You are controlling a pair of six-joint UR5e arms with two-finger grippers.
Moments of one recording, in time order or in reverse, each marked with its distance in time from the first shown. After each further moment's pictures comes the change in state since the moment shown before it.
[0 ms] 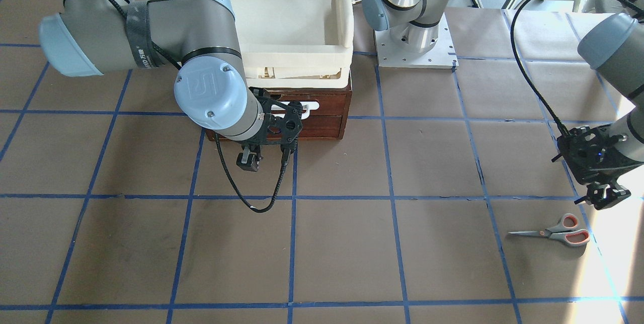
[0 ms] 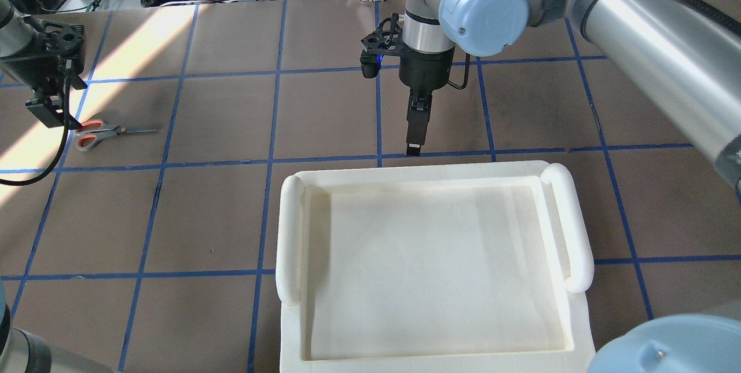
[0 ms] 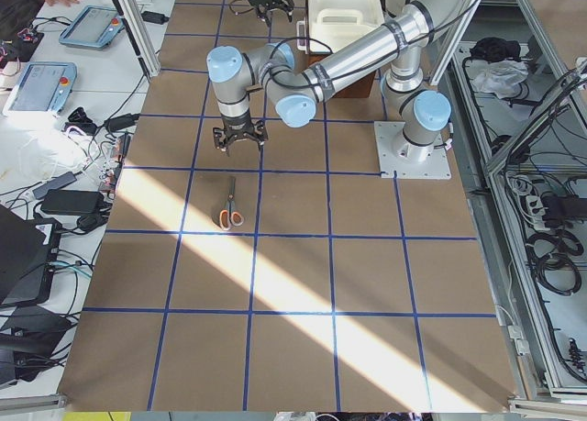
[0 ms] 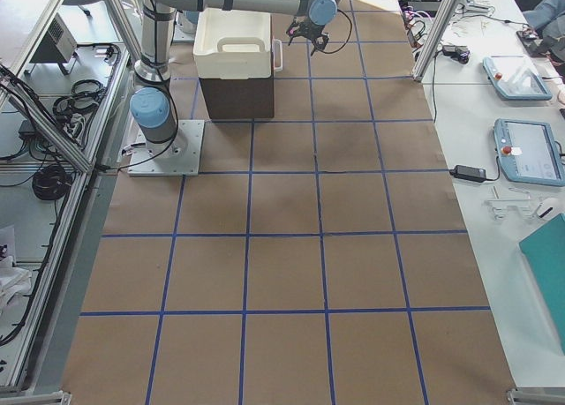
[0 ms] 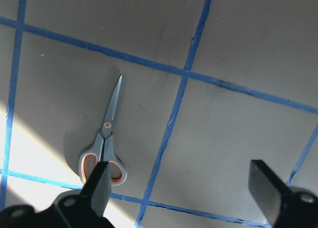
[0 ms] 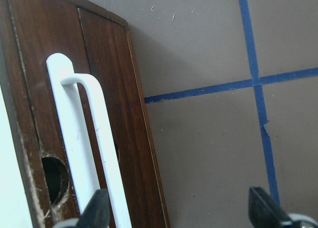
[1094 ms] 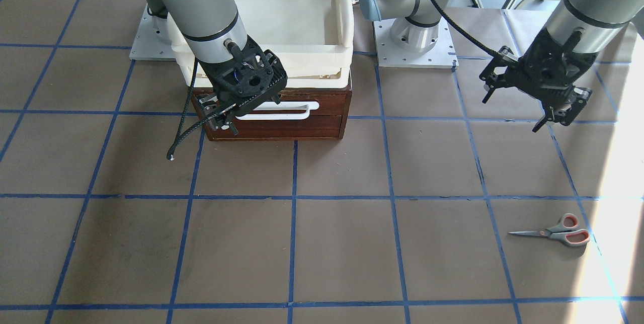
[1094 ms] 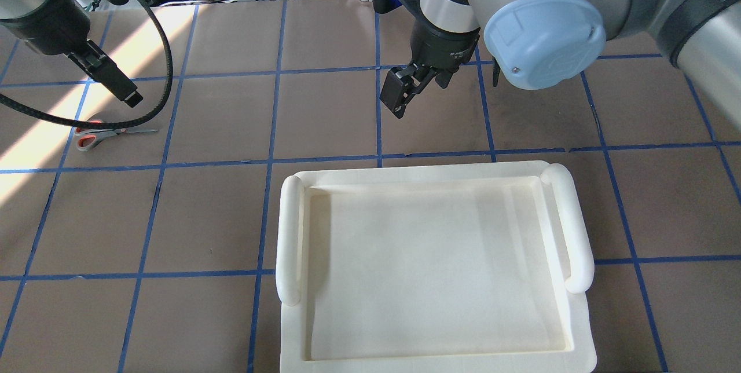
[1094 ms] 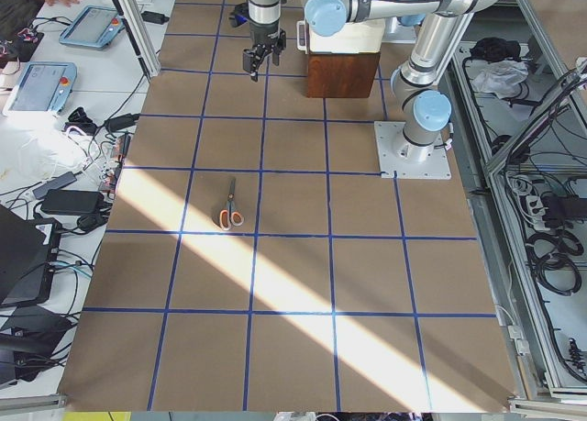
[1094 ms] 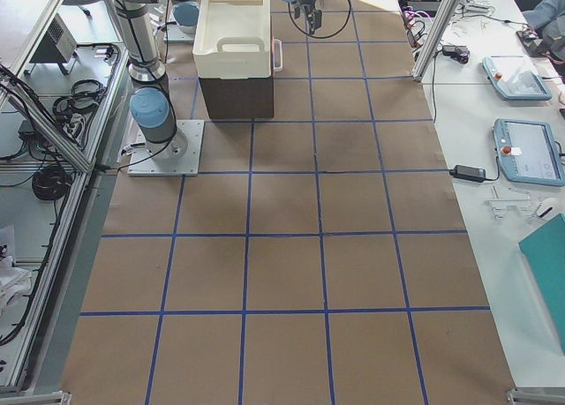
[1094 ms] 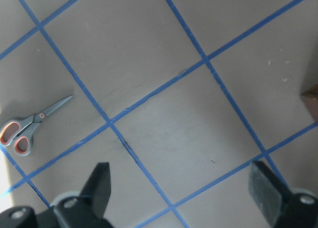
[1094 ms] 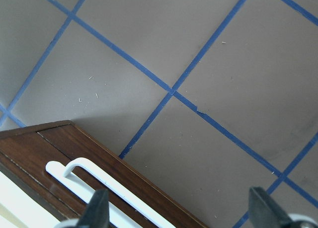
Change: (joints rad) left arm -0.216 0.307 0.001 -0.277 -0.076 -0.867; right arm -0.013 -0.239 0.126 -0.268 -0.003 0.735
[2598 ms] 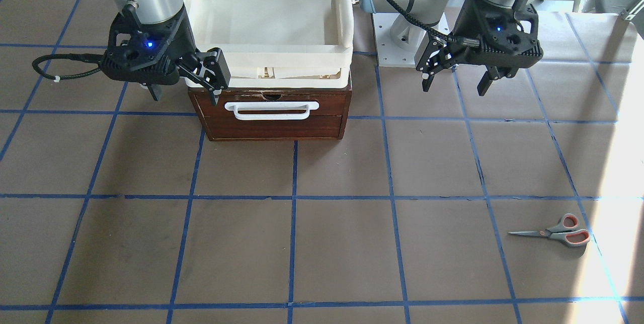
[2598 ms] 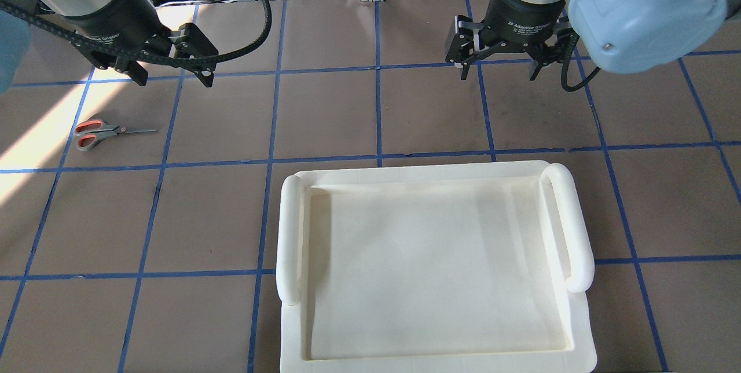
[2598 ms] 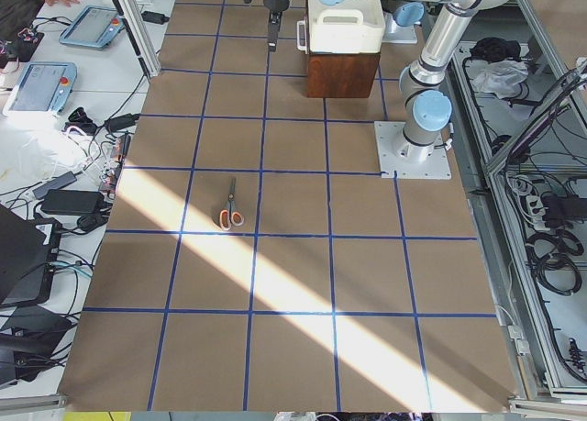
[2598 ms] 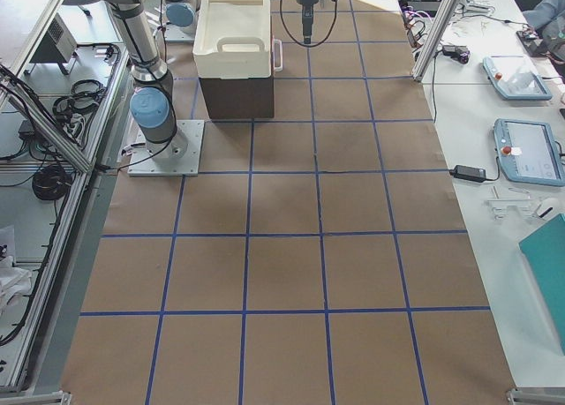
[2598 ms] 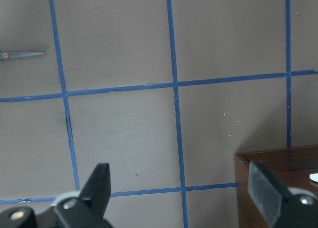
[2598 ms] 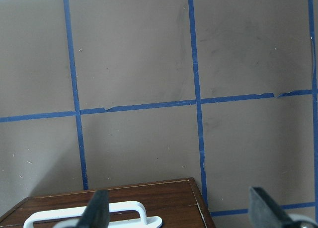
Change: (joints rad) left arm -0.227 0.075 0.002 0.001 -0.014 -0.913; right arm -0.100 -0.119 0.008 0.056 -0.188 0.707
